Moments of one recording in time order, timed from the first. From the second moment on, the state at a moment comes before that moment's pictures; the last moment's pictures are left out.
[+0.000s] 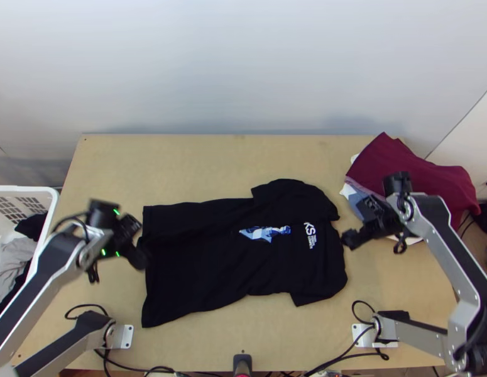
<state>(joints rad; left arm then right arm) -0.28 0.99 0.85 -0.93 -0.01 0.42 0.05 1.30 0.99 -1.06 -0.25 -0.44</state>
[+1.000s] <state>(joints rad) -0.97 1.04 0.76 -1.05 0.06 0.31 0.33 1.16 0.76 -1.24 -0.23 -0.48</state>
